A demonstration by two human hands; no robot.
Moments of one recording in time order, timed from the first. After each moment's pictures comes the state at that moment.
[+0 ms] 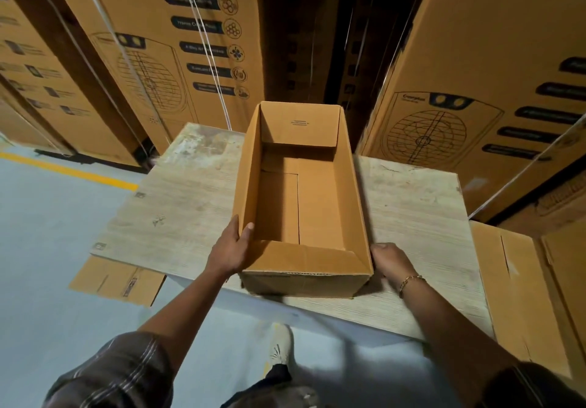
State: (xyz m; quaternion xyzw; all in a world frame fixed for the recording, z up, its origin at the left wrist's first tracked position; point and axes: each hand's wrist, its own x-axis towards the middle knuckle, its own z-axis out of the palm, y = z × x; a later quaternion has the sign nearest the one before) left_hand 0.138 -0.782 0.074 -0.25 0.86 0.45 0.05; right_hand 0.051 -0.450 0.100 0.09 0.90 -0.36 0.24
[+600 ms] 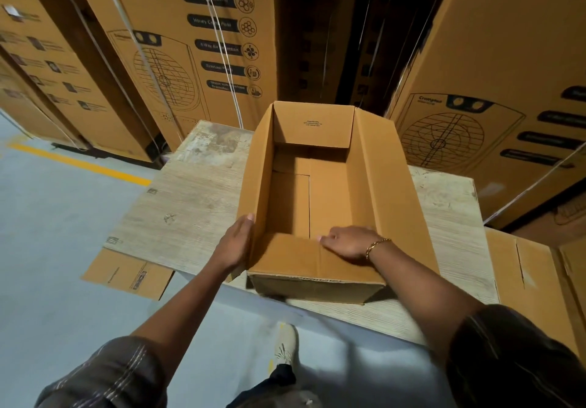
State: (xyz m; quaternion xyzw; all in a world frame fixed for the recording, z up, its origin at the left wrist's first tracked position) left_hand 0.140 -0.789 0.096 -0.28 0.80 0.53 0.05; right_hand 0.023 -0.545 0.138 -0.23 0.91 0.01 0.36
